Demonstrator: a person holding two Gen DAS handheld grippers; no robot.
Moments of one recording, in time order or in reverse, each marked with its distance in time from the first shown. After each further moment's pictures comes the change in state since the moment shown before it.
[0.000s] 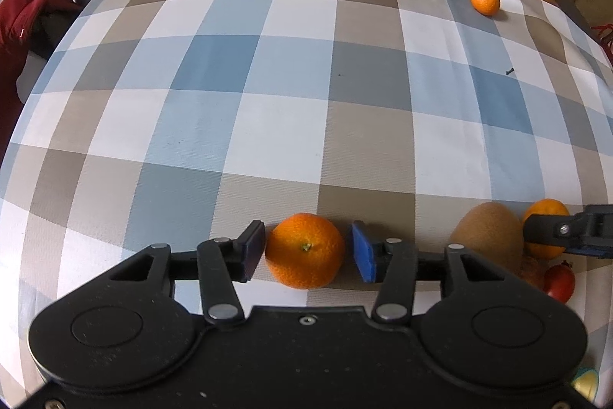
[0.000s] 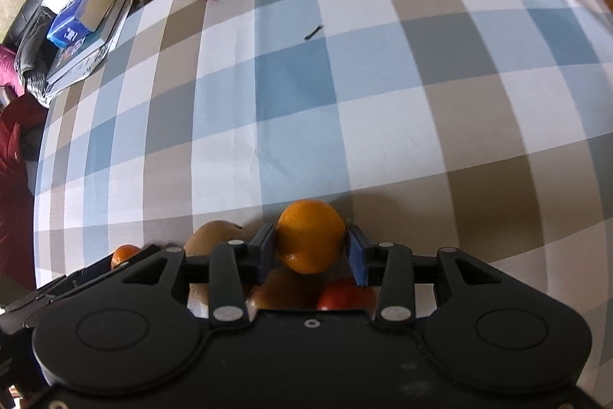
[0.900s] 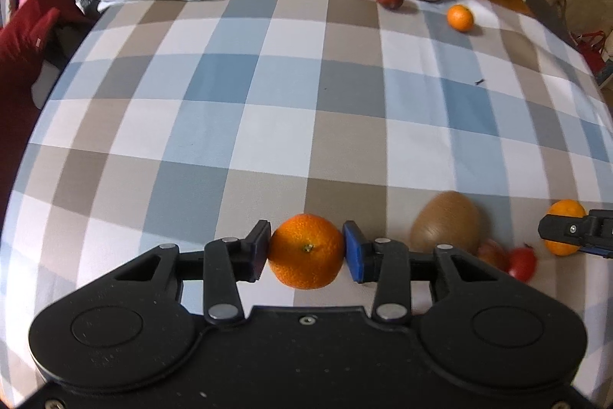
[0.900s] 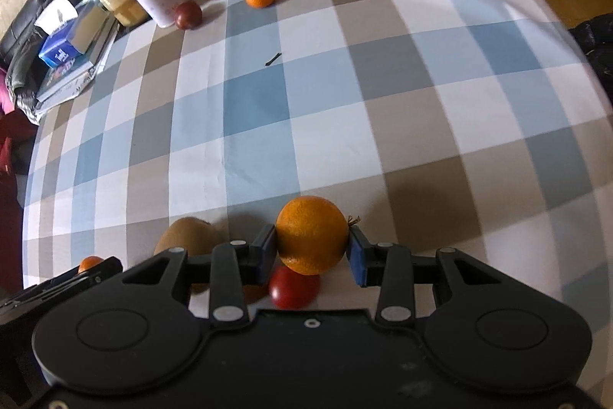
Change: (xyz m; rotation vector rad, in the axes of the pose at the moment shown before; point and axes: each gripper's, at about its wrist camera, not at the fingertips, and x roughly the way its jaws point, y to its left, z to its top) left arm -0.049 -0.005 -0.014 0.002 -0.047 -0.013; right arm -0.045 -0.023 -0.025 0.020 -0.118 -0.063
